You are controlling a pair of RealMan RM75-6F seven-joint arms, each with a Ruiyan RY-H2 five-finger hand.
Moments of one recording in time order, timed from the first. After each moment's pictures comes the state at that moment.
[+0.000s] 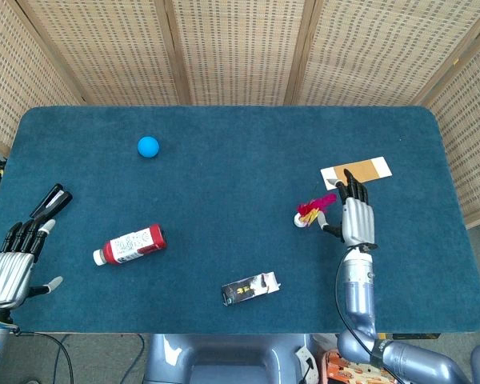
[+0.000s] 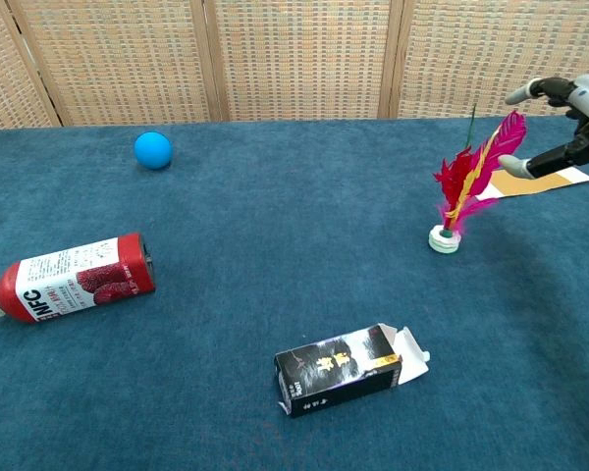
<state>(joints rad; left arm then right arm) -0.14 -1.18 -0.03 -1.61 1.49 1.43 0.12 0.52 -1.66 0.34 -1.54 -0.96 1.39 -0.22</state>
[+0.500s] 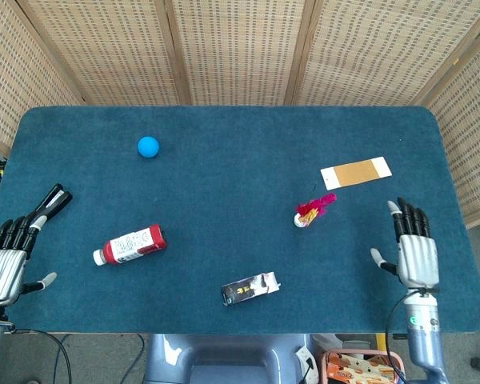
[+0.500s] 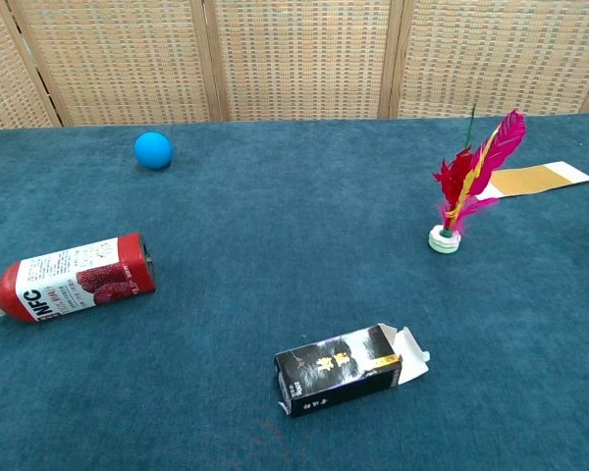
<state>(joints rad) -0.14 -1.18 -0.04 -1.59 1.48 1.45 0.13 0.27 -1.42 0.05 -1.47 -1.30 1.57 -0.20</state>
